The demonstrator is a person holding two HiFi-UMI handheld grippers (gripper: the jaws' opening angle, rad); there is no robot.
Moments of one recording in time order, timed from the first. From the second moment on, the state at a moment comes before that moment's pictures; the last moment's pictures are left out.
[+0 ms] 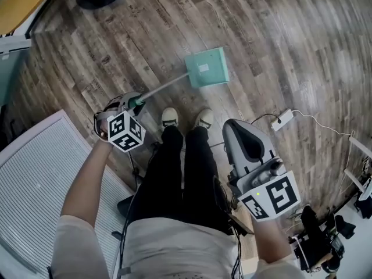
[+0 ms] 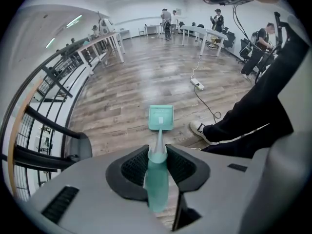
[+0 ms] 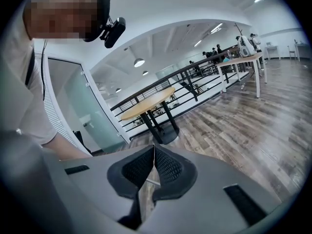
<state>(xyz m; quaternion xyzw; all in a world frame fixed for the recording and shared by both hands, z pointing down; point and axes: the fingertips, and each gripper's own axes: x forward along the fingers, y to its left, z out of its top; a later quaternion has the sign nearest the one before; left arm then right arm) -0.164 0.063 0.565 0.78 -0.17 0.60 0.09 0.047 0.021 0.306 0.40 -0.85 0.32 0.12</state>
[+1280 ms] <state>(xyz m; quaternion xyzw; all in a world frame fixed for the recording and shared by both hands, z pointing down) 0.004 0.014 0.515 0.81 -0.13 0.57 0.05 0.153 0.070 0.288 0.49 -0.80 0.34 0.07</state>
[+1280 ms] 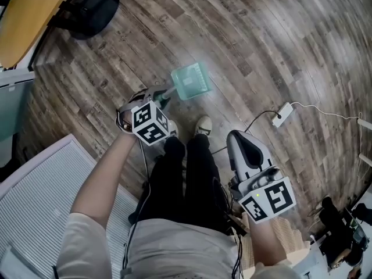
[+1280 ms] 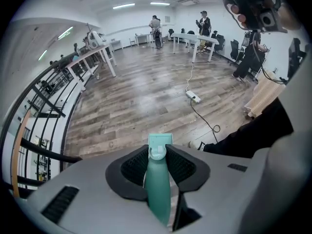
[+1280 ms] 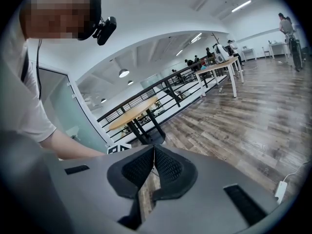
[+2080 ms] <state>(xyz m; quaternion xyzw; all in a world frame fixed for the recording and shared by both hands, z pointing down) -0.009 0.022 0.431 0.85 -0.18 0.48 0.08 0.157 0.070 0.234 0.50 -0.81 0.30 0.06</state>
